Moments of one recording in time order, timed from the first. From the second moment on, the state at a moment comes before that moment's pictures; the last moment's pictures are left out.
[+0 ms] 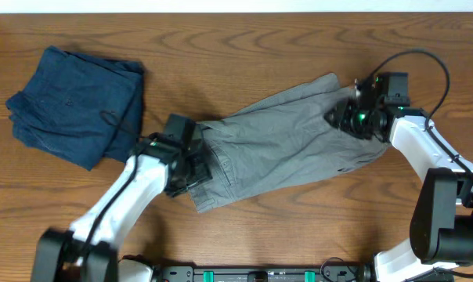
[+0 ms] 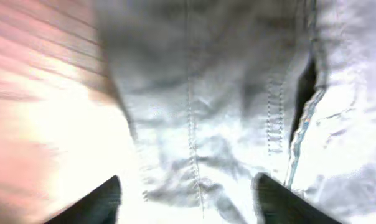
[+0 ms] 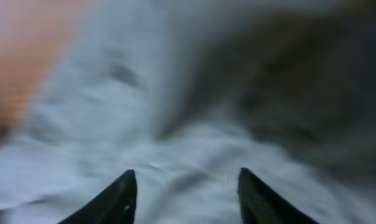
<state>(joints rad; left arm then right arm) -0.31 1.41 0.81 -0.79 0.15 -0.72 -0.04 1.74 1.02 -0.46 -0.36 0.33</state>
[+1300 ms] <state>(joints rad) -0.44 1.62 0.81 -0.56 0.11 -0.79 0.06 1.89 1.02 -0.05 -0.19 0.23</state>
